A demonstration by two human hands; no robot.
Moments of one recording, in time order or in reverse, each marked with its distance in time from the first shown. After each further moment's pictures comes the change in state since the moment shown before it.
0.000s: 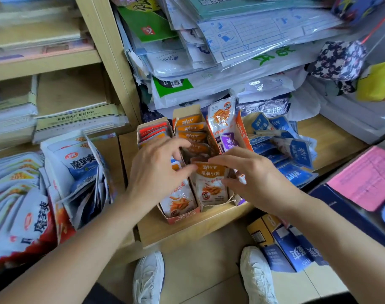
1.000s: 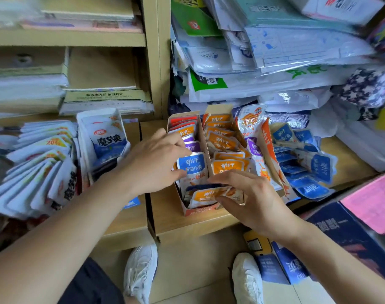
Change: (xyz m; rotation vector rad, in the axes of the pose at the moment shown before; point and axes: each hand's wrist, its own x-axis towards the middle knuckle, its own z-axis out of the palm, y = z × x) left_hand -0.016 -0.044 -0.043 0.252 -0.434 0.010; right_hand -0.003 -0.045 0.031 0.188 -0.035 -0.125
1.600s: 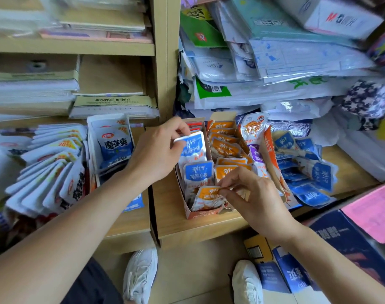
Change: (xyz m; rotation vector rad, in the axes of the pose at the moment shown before) left_hand 0.009 0.001 -0.005 -0.504 0.386 -0.207; right_hand 0.006 -0.007 0.001 0.157 0.097 0.178
